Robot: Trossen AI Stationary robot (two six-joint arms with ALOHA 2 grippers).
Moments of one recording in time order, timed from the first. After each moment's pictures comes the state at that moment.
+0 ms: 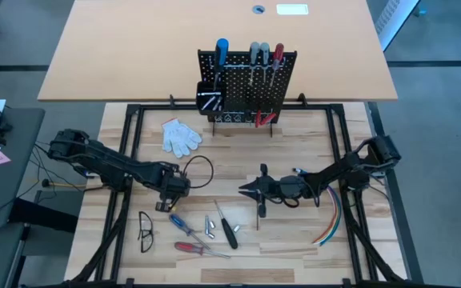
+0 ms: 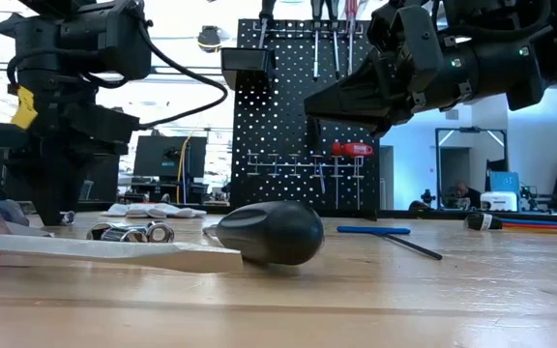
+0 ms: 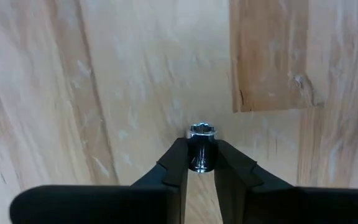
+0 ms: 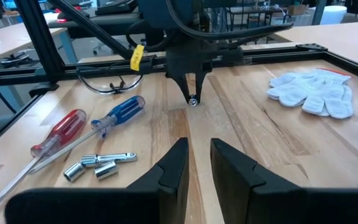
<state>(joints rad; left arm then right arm) -0.18 1.44 0.65 -0.67 -0.16 -0.05 0.24 1.71 0.56 0.96 0.32 0.13</state>
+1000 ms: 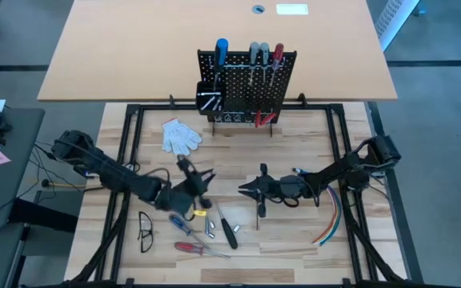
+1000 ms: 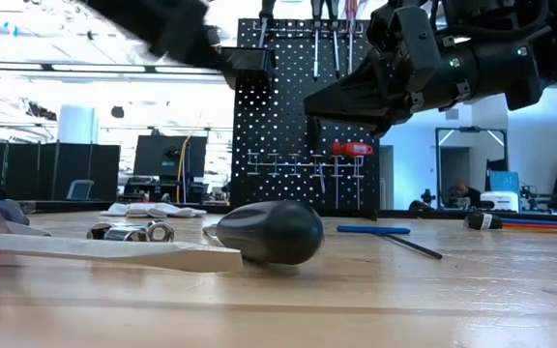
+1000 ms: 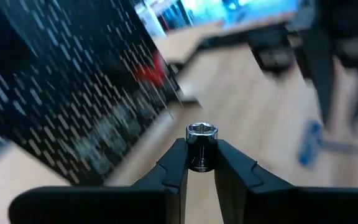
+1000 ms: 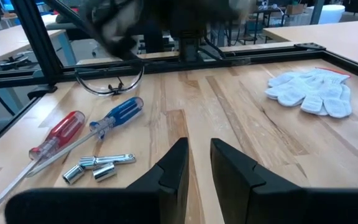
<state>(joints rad) -0.40 1.45 0.80 0.20 -1.07 0.00 0.24 1.71 0.56 0.96 0.32 0.14</state>
